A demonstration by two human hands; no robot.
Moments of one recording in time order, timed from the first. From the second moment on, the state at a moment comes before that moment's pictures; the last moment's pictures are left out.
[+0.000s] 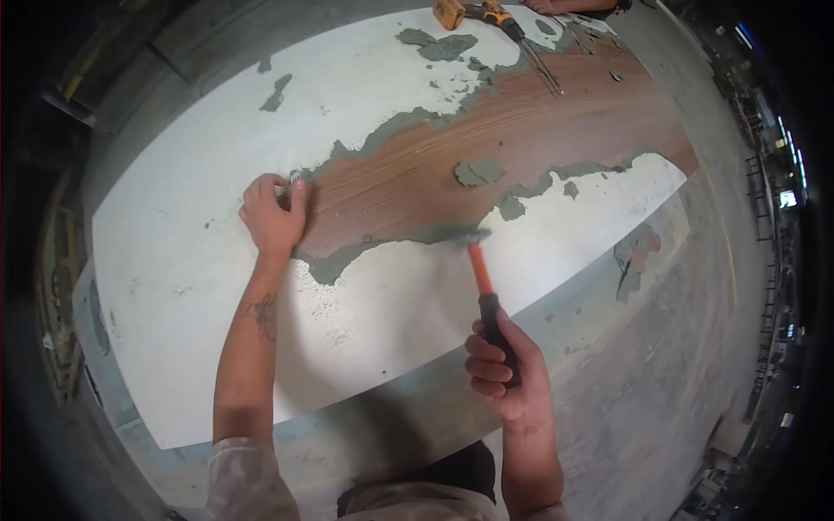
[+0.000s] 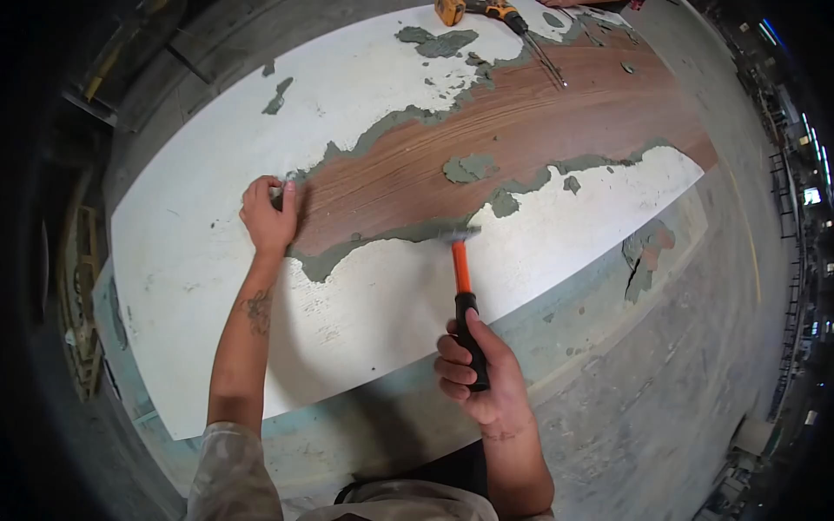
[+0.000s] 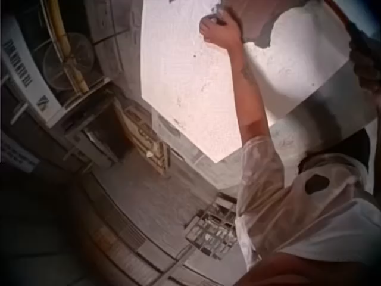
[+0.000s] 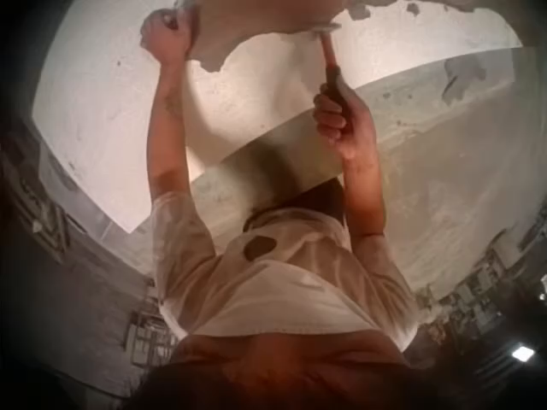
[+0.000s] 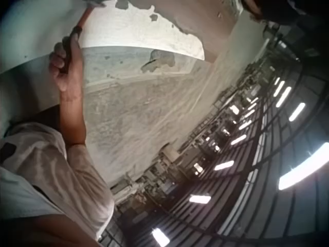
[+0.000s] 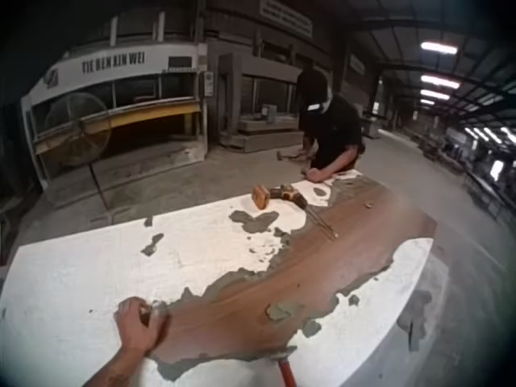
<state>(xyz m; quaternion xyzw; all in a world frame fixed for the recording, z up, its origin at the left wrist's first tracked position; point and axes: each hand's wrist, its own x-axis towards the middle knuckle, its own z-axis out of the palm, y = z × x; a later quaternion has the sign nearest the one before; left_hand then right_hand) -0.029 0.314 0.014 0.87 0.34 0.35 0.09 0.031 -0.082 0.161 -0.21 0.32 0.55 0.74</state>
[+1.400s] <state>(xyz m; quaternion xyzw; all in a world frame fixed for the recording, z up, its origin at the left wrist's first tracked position) -0.370 0.241 -0.008 0.73 0.65 0.19 -0.04 -0.013 -0.047 0.109 -0.77 -0.42 0.38 0.29</state>
